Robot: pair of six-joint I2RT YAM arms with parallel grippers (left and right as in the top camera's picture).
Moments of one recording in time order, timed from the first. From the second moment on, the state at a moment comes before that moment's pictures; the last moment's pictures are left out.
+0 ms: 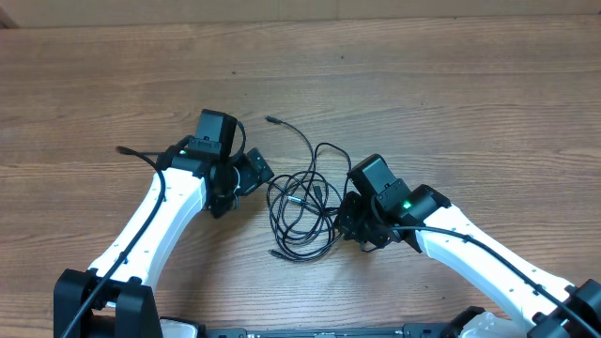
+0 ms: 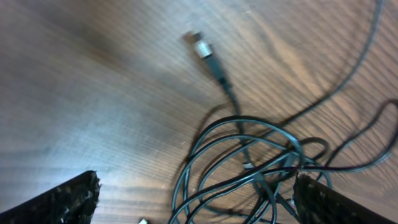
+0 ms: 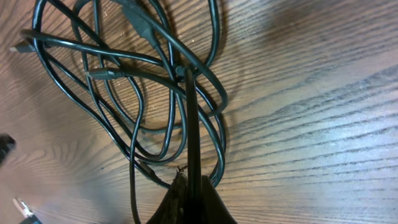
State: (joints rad) left arm -0.24 1.53 1.02 -0.78 0.20 -0.85; right arm 0.63 1.41 0.85 -0.66 -0.28 1.11
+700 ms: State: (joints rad) left arm -0.69 1.18 1.13 -1.02 0.33 -0.13; right arm 0.63 1.04 0.87 -0.62 -0.21 0.87
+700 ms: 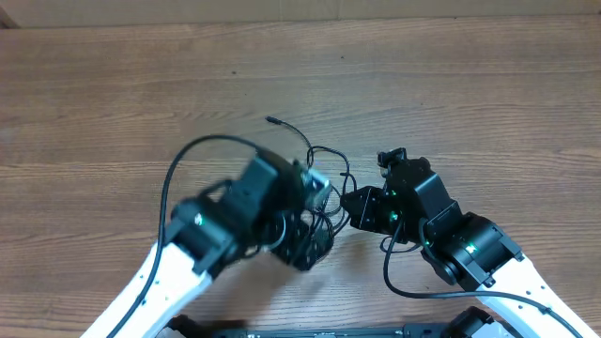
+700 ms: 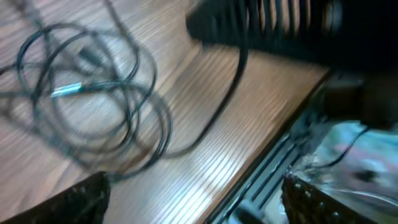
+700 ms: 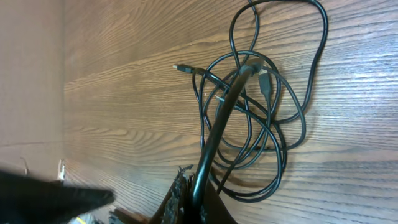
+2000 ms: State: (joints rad) left arm -0.78 1.05 0.50 -0.28 0.17 -0.36; right arm 0.63 1.03 0.87 -0.64 -0.20 0.85
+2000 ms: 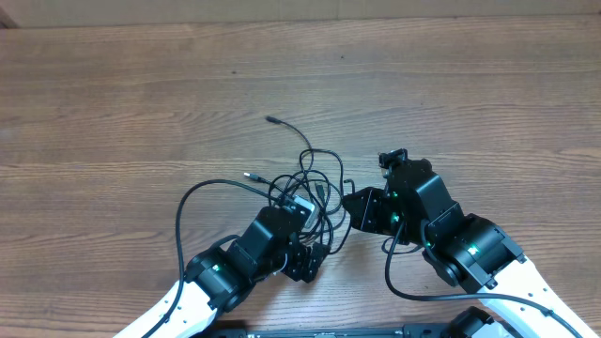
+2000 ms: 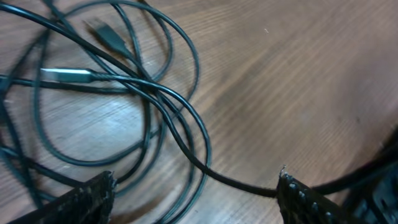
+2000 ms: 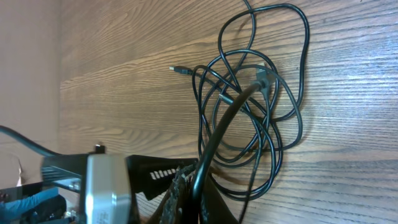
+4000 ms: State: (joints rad) left arm -0.80 0.72 0.73 -0.23 -0.29 -0.39; right arm 0.63 1.25 0.87 -0.64 -0.21 0.91
